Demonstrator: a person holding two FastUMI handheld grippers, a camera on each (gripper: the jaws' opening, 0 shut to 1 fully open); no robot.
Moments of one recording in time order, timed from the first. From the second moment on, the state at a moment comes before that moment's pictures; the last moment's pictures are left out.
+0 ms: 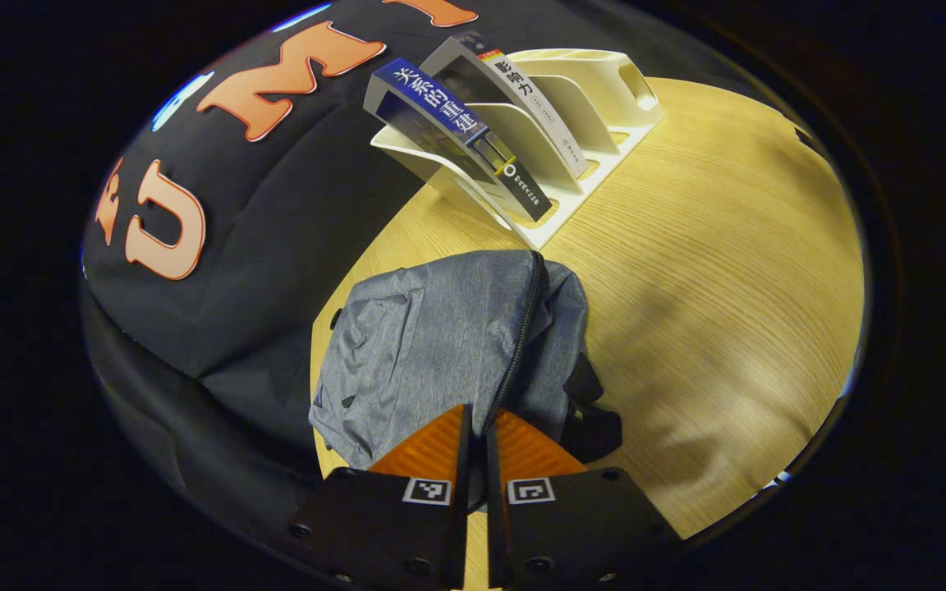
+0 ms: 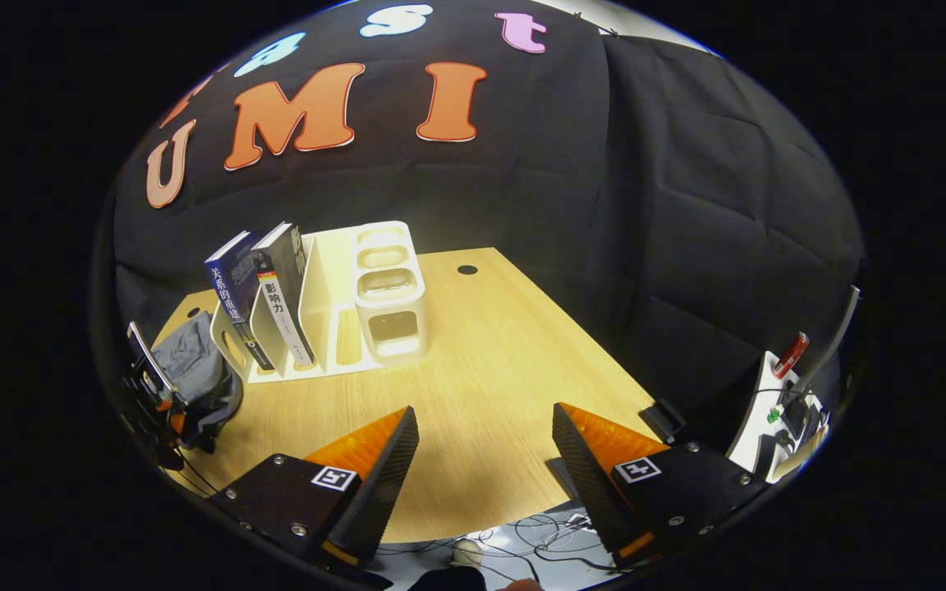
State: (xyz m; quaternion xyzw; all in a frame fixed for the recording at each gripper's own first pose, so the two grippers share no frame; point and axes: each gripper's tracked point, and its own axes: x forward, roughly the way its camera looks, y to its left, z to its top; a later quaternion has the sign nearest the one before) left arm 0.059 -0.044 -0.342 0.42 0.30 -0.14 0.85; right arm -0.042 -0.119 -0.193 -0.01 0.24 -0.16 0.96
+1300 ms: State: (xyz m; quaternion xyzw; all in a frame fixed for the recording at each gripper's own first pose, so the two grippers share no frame) left arm 0.151 0.041 -0.131 0.32 0.31 -0.22 0.87; right arm -0.010 -0.029 -0.148 0.01 0.22 -0.12 0.97
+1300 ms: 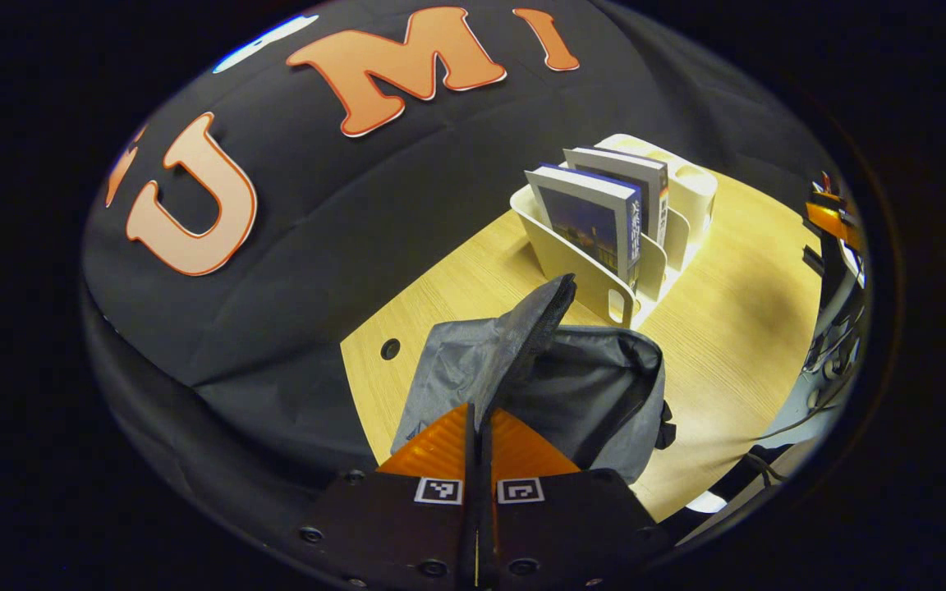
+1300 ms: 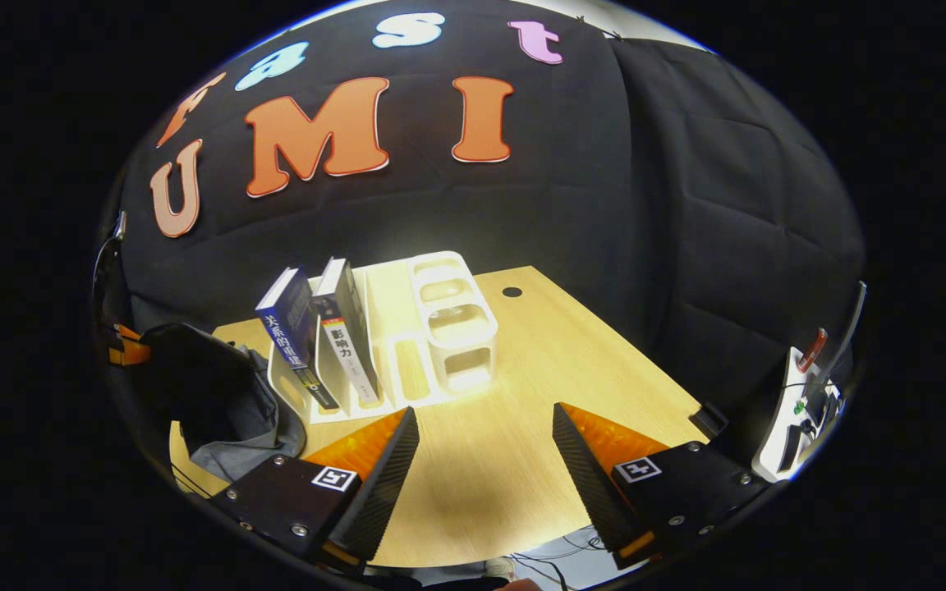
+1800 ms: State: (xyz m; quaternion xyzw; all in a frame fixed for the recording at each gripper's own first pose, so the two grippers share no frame) left arm 0.197 0.054 -0.099 0.31 0.28 -0.27 0.87; right arm 0.030 0.062 -0.049 -0.10 0.21 -0.04 0.97
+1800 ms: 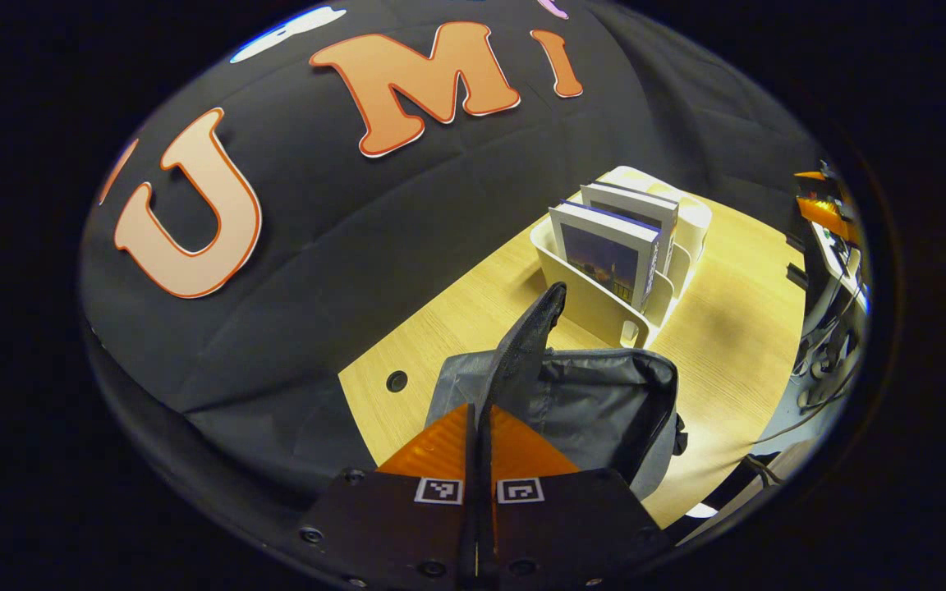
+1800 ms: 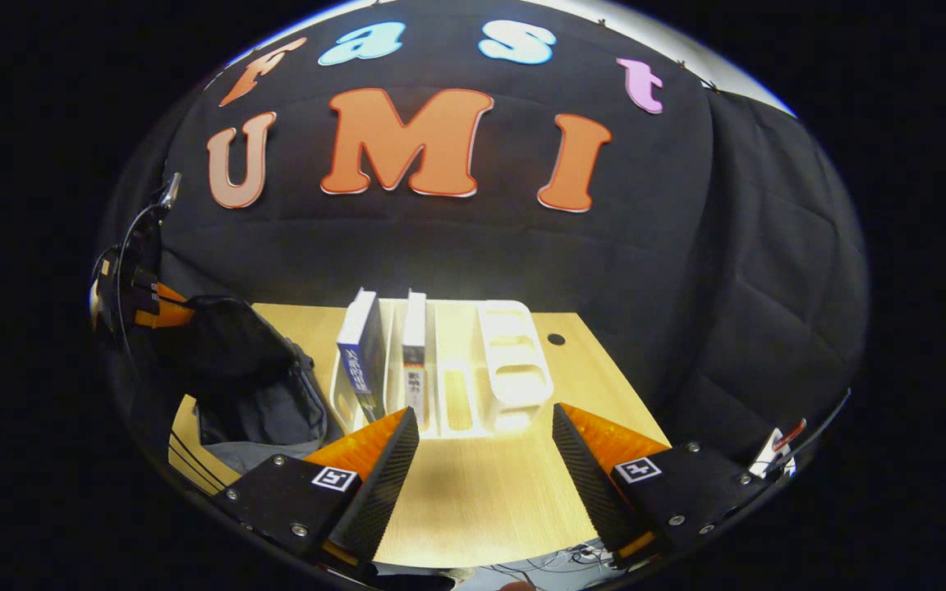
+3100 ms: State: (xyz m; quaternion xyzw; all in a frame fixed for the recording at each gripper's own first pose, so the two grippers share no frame) left arm 0.199 0.084 -0.121 0.25 0.31 -0.29 0.87; right arm 0.256 0.211 -0.143 -0.12 0.48 0.03 0.87
